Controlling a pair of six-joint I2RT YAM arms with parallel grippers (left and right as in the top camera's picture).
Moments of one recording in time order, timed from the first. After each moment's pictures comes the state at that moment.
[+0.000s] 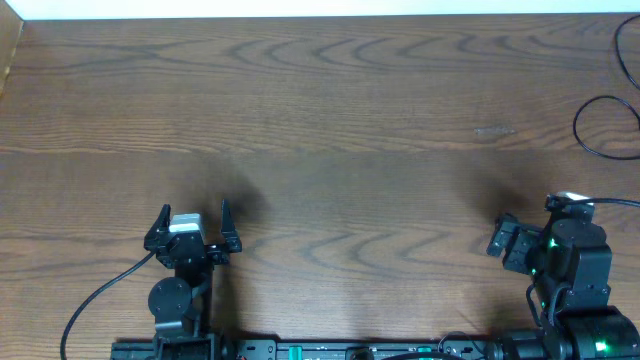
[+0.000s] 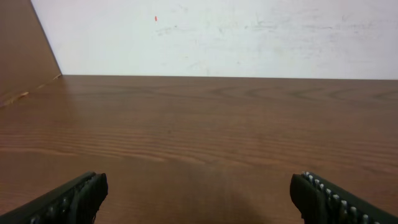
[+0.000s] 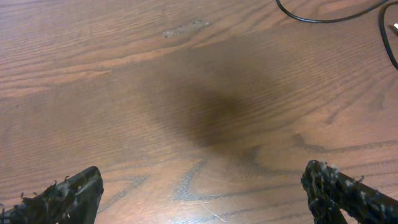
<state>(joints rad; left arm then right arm) 0.07 0.01 0.03 -0.13 0.00 0.02 0.08 0.55 0.67 -0.88 0.19 0.28</state>
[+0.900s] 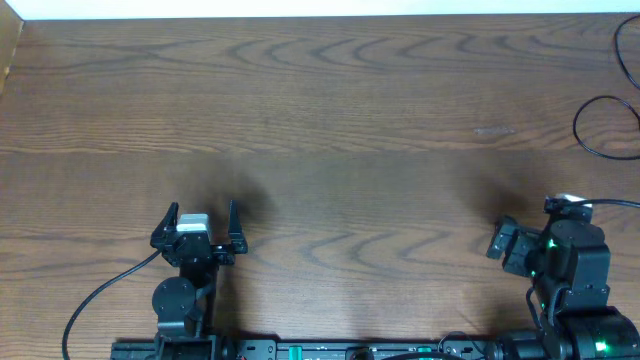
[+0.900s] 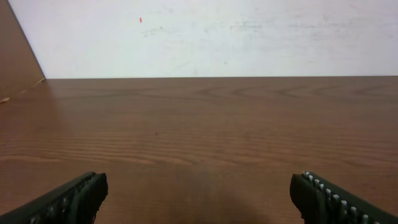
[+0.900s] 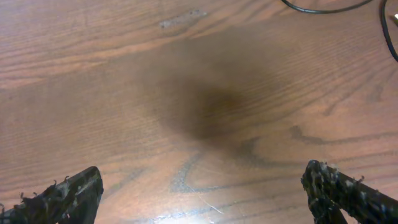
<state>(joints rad) 0.01 0.01 0.03 -0.13 -0.02 0.02 0.08 0.55 0.67 -0.92 0.19 0.28</state>
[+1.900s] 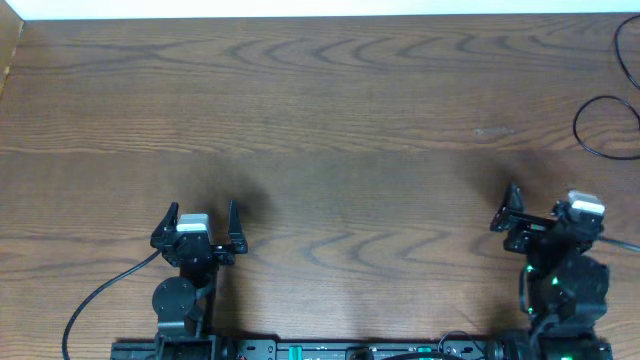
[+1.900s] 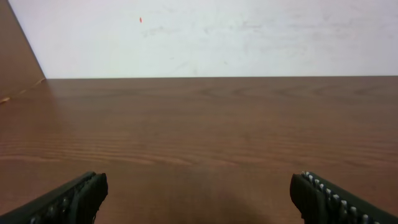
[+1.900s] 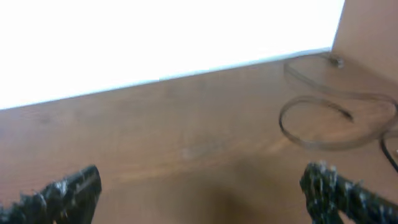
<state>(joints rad) 0.01 0.01 0.03 -0.13 -0.02 0.02 0.01 0.27 0.29 -0.20 0.16 0.16</state>
